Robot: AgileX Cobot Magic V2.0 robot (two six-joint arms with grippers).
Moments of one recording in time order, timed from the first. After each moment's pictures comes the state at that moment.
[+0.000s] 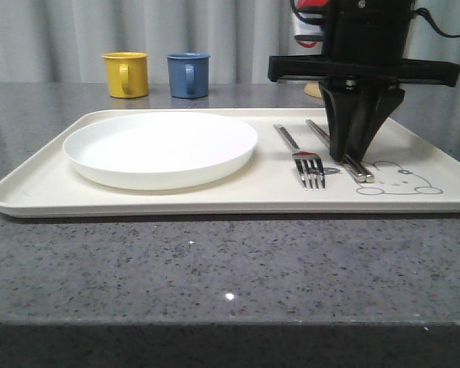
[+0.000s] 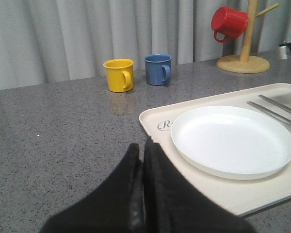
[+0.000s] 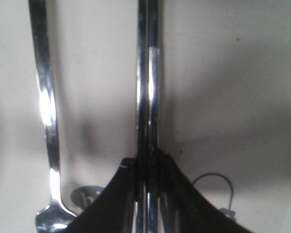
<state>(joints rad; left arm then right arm) -0.31 0.18 -0.36 0.03 0.35 0.05 0.39 1.87 -1.59 0.04 1.23 0.41</state>
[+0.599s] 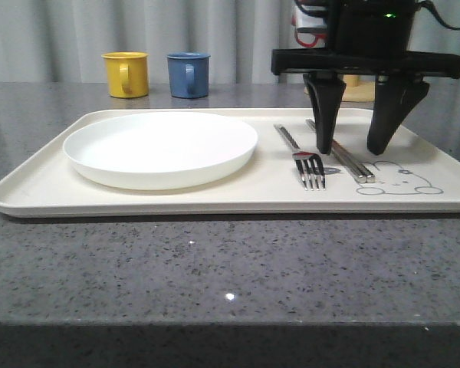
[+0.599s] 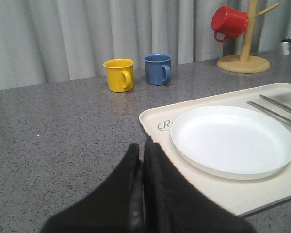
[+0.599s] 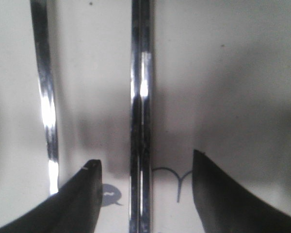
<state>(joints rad) -0.31 0.18 -0.36 0.03 0.35 0.05 0.39 1.84 -1.59 0.00 1.23 0.41</state>
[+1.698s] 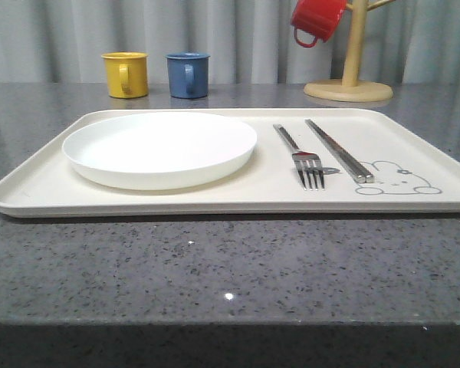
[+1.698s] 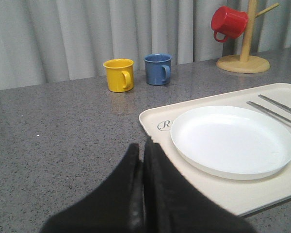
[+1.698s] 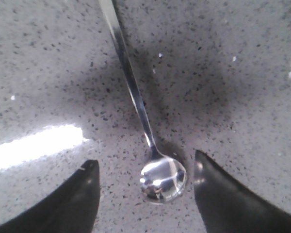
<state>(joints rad) -0.31 0.18 -0.36 0.03 0.35 0.05 -0.29 1.71 -1.50 -0.11 1.24 0.09</state>
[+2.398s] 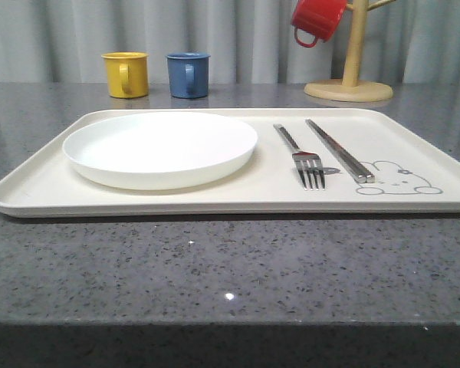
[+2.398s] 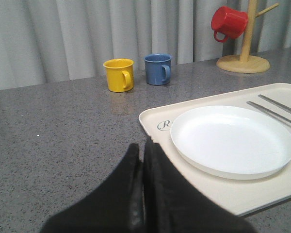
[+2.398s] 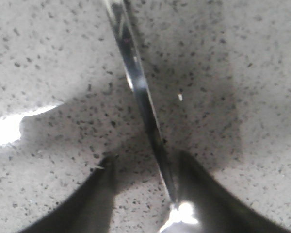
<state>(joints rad) -0.31 0.18 -0.36 0.03 0.35 0.05 -0.29 1.83 -1.49 -0.11 1.19 0.08</state>
